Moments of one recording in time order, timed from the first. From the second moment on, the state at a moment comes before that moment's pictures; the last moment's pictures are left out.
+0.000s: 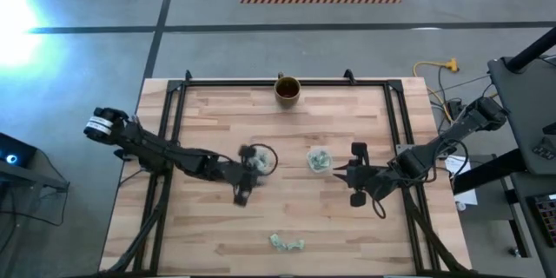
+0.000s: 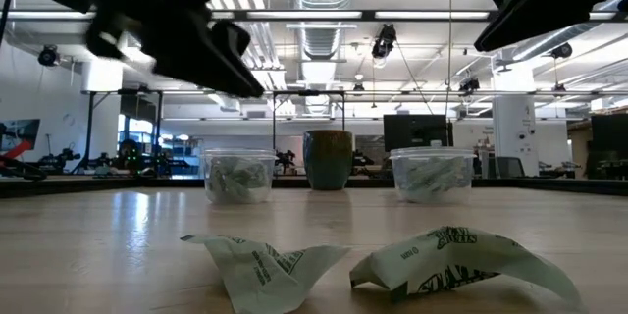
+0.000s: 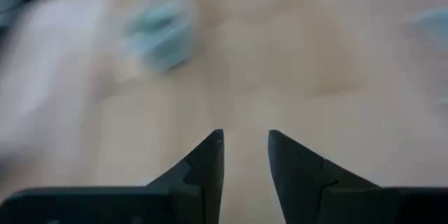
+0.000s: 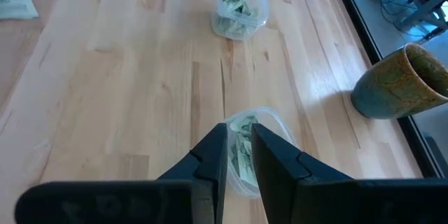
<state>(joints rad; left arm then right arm) -0.28 1.41 0.71 0.09 -0.27 0.11 0.56 1.11 0.71 -0.43 0.66 0.20</state>
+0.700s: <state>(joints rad) -0.44 1.75 0.81 0.50 0.11 0.11 0.56 1.11 0.70 -0.43 0.66 0.21</state>
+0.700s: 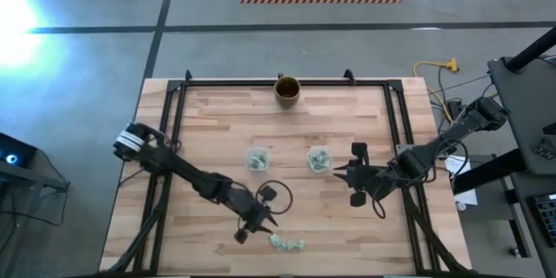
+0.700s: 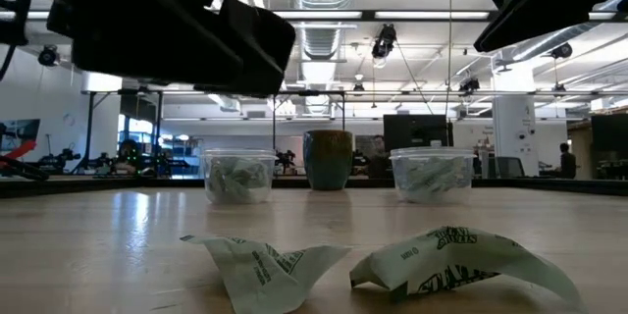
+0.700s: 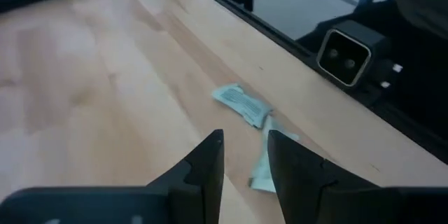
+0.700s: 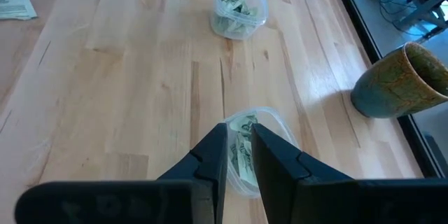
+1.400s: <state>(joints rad) -0.47 1.93 0.90 0.51 0.19 0.11 0.56 1.11 0.70 -0.43 0.66 0.21</state>
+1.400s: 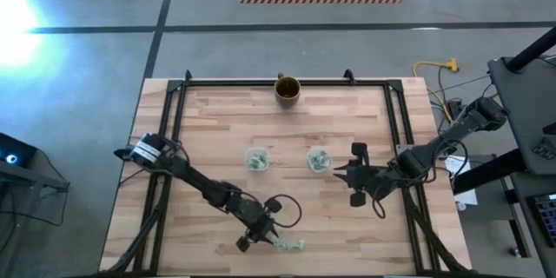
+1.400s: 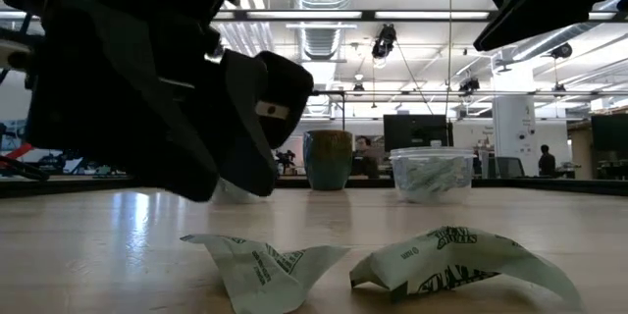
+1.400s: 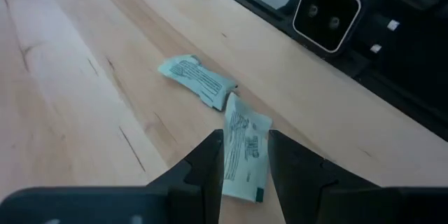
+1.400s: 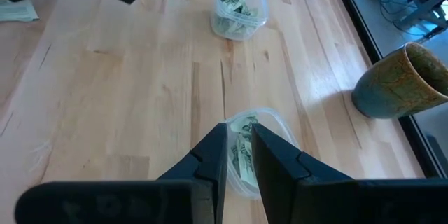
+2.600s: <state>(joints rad) -0.49 1.97 0.93 0.41 0.00 0.12 0.56 1.11 0.70 -0.41 0.66 0.21</state>
